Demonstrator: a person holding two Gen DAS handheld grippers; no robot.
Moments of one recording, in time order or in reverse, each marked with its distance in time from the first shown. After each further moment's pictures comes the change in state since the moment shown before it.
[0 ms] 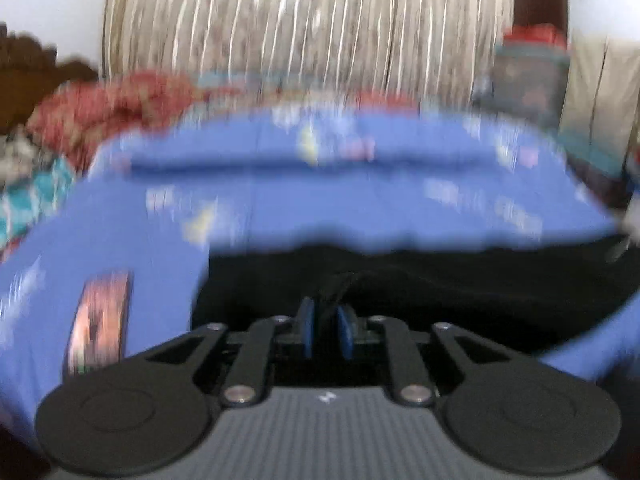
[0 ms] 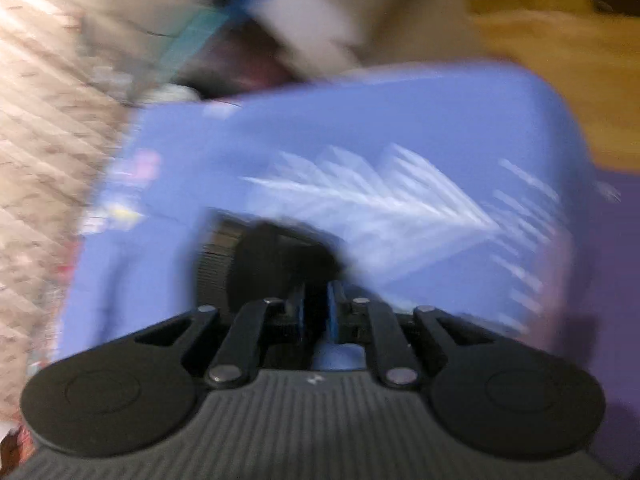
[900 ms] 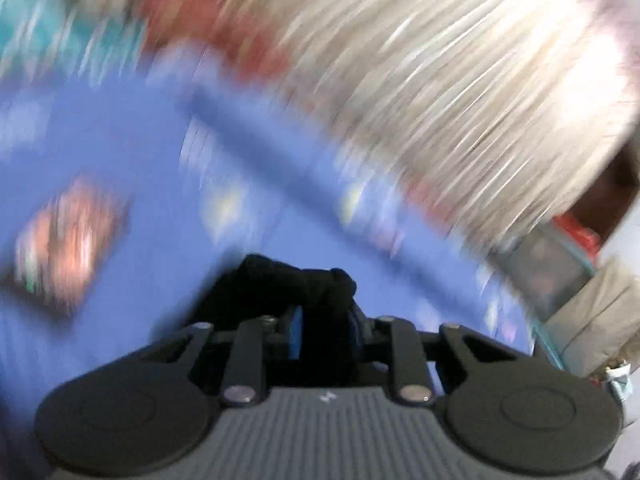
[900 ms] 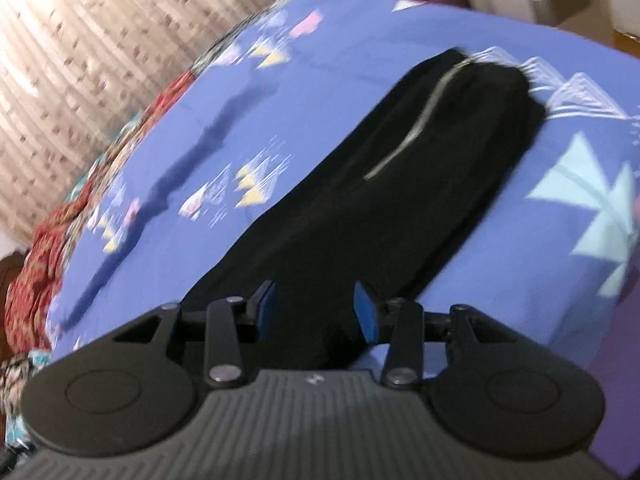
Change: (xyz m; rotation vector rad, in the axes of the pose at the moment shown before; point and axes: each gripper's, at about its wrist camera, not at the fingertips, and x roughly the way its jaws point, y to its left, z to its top) left arm 0.006 0.106 0.024 -0.591 -0.288 -0.143; right arm -0.042 0.114 -0.139 -0.467 0.196 0.253
